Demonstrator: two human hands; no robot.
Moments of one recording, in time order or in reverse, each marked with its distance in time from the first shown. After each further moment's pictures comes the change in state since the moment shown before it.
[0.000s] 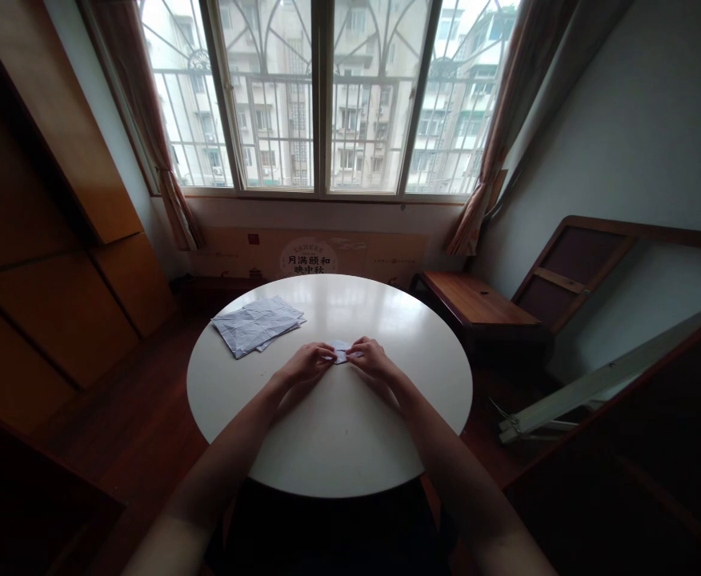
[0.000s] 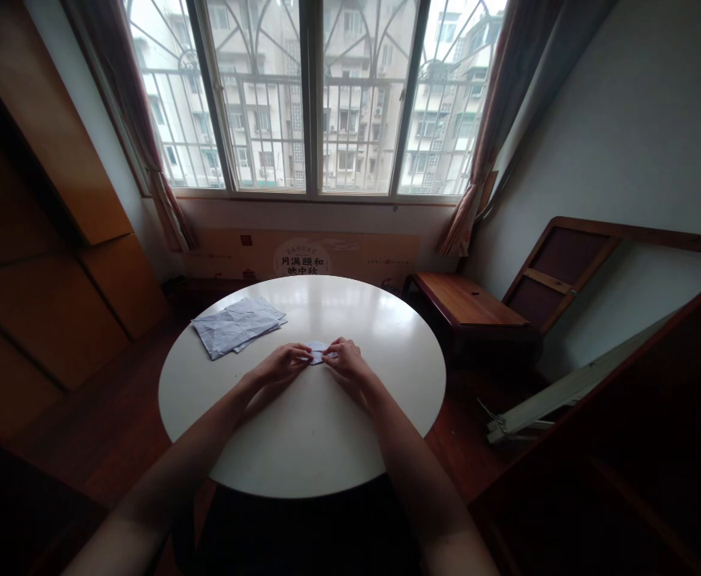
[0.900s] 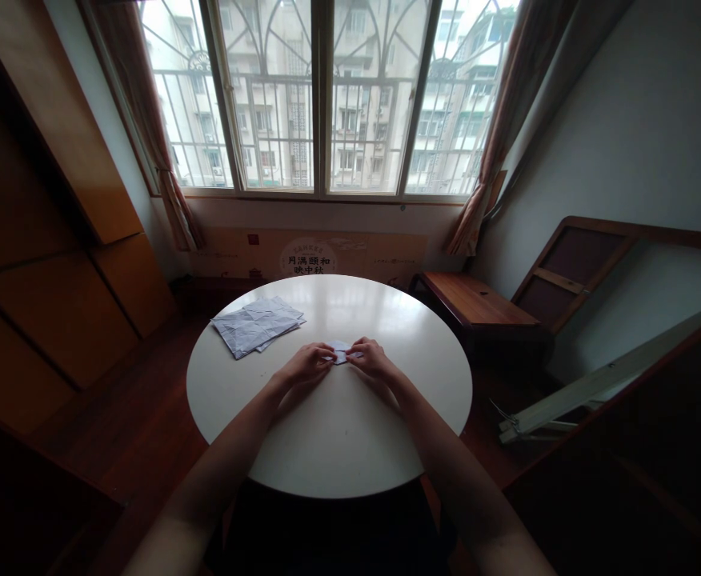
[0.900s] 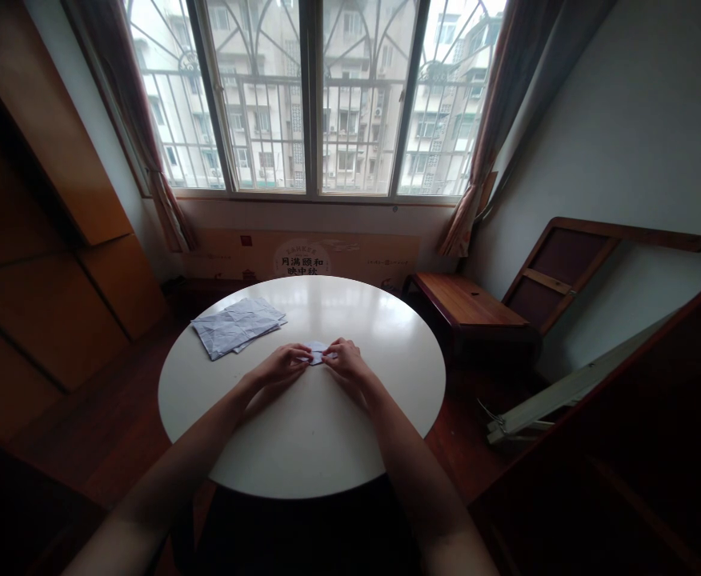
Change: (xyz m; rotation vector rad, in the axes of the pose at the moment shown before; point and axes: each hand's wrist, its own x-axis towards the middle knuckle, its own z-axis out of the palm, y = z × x) left_hand -0.001 0.005 -0.003 0.004 -0.005 0.018; right_hand 0.000 -0.003 -0.002 0.011 -0.019 0.032
